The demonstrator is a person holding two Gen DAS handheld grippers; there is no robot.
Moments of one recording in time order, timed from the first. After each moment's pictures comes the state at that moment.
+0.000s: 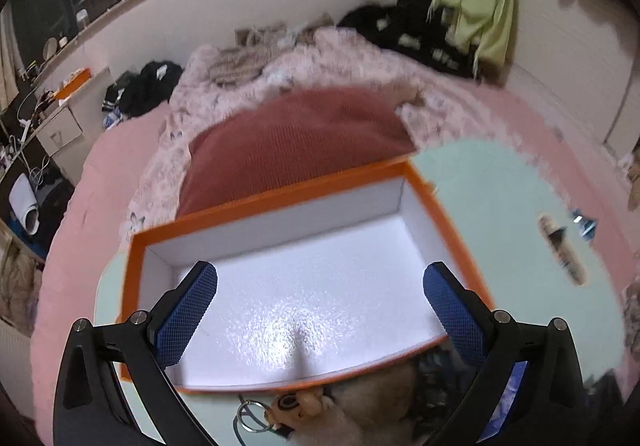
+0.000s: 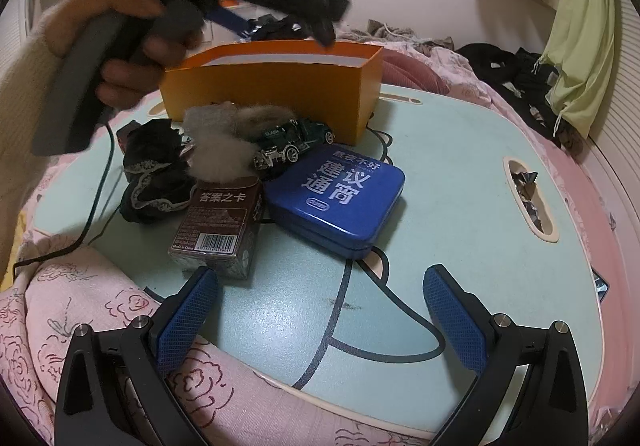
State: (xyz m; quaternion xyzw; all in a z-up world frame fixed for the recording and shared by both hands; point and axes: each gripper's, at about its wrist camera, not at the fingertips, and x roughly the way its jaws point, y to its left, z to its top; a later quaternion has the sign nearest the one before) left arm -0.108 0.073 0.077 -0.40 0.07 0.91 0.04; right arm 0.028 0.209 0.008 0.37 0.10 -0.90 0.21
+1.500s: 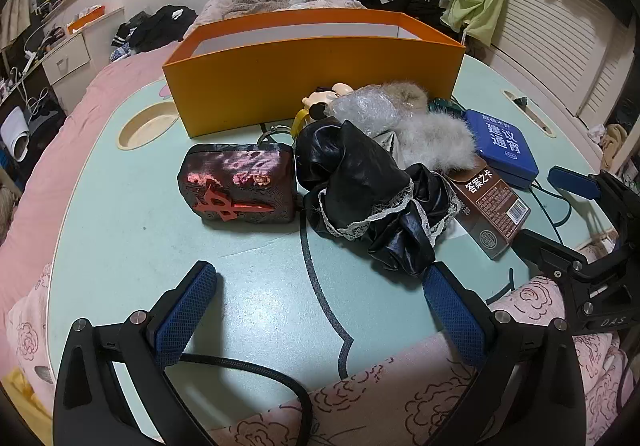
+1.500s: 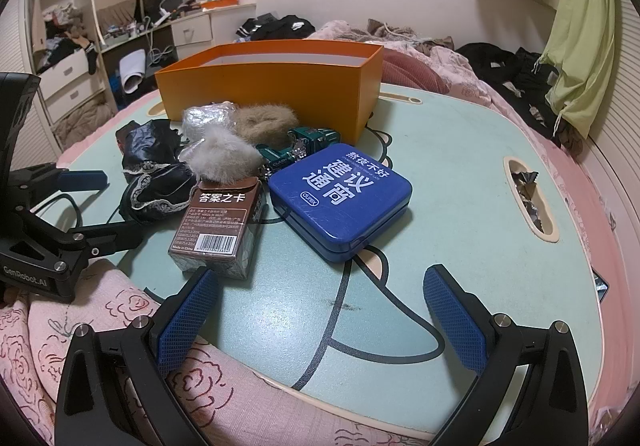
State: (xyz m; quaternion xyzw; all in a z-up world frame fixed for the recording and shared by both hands) left arm 0.043 0.007 0.036 -0.45 0.01 0.89 0.05; right arm 0.027 0.209 0.007 0.37 0.10 -0.90 0.21
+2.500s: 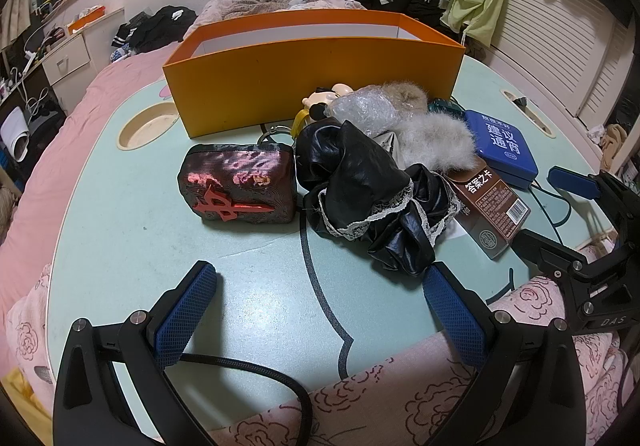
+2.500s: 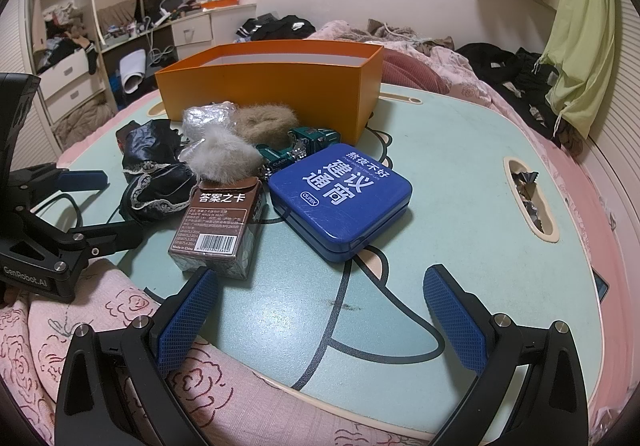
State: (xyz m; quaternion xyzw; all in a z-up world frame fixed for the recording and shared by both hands) left arm 0.048 0.007 0.031 -0.45 0.01 0.89 0.05; right arm 0.028 0.209 0.007 0.37 0.10 -0.90 0.21
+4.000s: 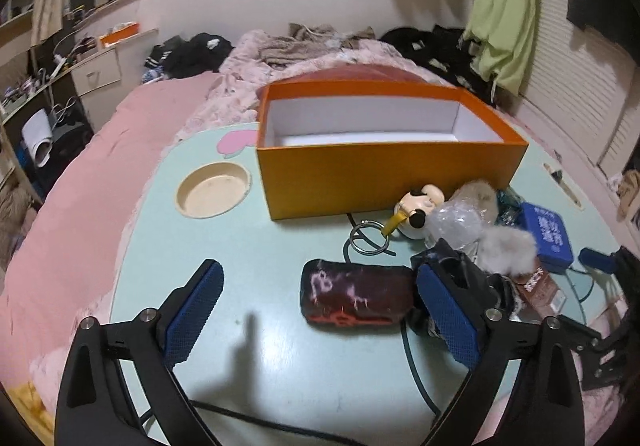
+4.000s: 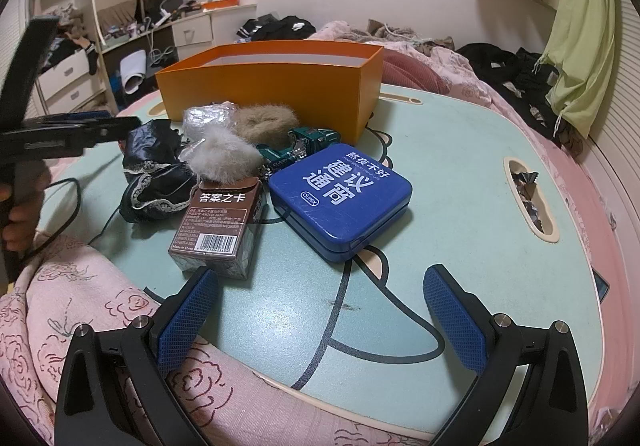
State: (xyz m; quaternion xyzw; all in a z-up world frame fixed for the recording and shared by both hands) left arm 0.025 -0.046 0.037 -0.39 -0.01 0.92 0.02; right arm 0.029 0.209 0.007 0.37 0.10 -0.90 0.21
